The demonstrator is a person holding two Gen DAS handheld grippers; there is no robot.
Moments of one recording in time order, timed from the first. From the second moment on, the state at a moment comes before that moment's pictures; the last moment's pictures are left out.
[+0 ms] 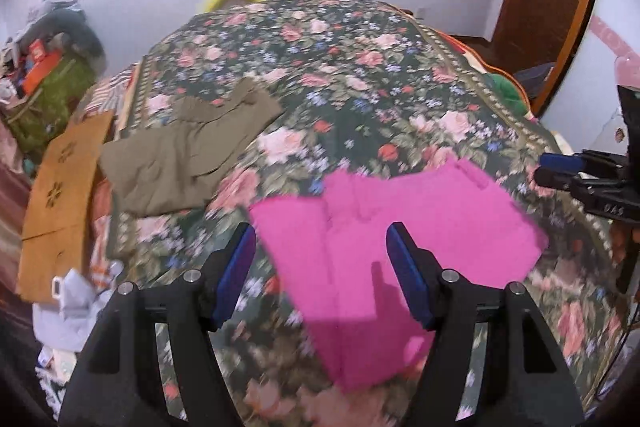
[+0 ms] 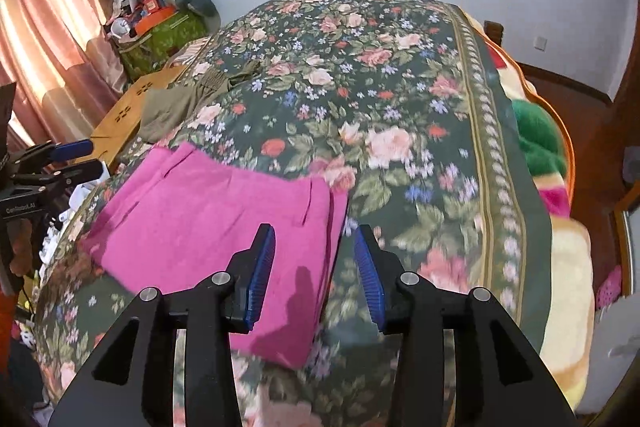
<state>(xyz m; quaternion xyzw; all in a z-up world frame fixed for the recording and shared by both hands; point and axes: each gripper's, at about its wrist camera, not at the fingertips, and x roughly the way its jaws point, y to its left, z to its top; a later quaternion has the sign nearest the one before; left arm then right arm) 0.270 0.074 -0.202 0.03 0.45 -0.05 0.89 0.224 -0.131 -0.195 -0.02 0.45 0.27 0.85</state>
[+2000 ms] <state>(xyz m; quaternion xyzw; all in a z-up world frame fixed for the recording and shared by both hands) 0.300 0.081 -0.275 -0.07 0.55 -0.10 0.83 0.257 -0.110 -0.271 0.02 0.55 0.30 0.78</state>
